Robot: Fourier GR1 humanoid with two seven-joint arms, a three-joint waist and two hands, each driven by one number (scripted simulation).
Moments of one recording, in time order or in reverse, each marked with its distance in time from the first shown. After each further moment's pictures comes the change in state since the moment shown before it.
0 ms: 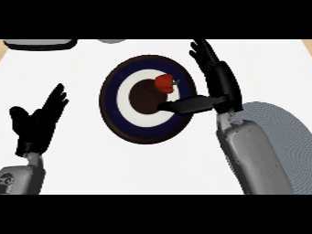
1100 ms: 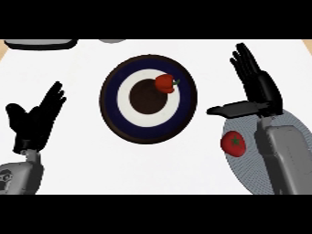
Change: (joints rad) left arm -0.026 -0.014 0.054 0.028 -0.020 -0.041 -0.009; right arm 0.101 -0.143 -0.200 0.137 -0.100 0.261 -0.221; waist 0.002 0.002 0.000
